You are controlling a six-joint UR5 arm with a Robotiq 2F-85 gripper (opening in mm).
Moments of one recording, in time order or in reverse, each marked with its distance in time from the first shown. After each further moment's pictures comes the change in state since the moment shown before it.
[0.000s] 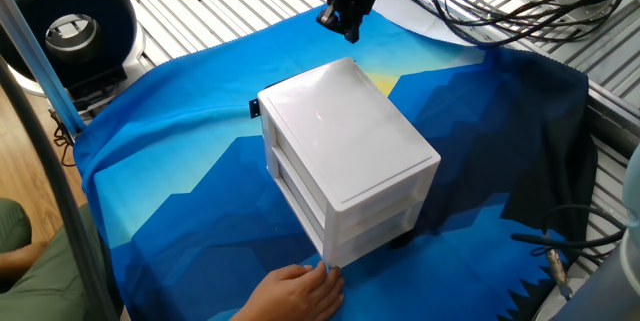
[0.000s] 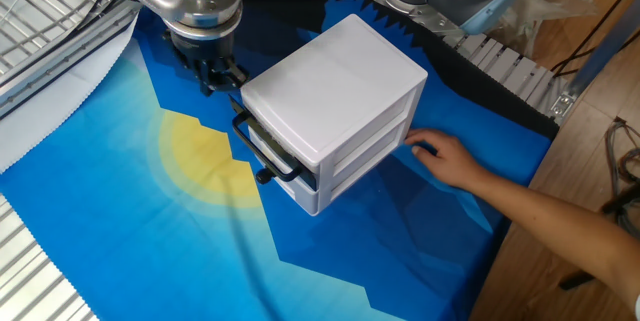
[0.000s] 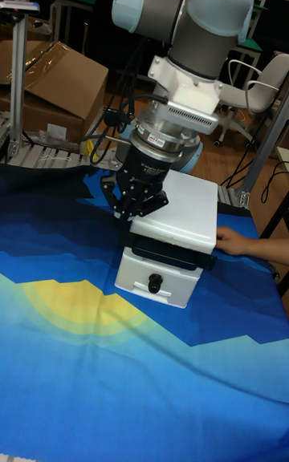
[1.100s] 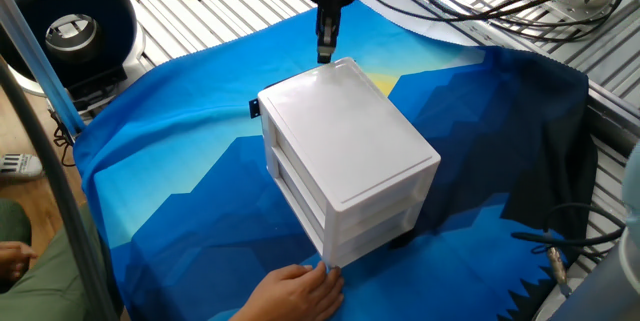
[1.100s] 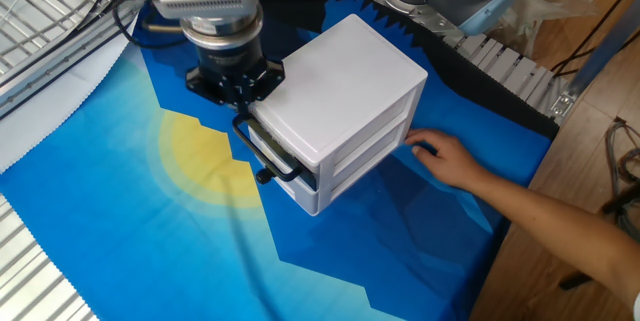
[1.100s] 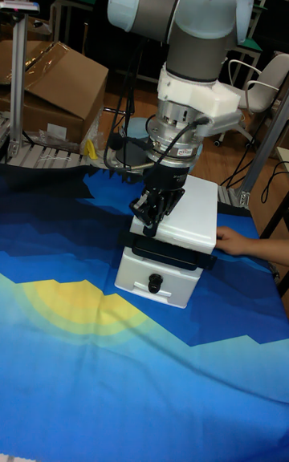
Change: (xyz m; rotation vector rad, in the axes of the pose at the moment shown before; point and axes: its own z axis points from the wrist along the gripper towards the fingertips) arm 0.003 0.064 0.007 -0.205 -0.047 -0.664
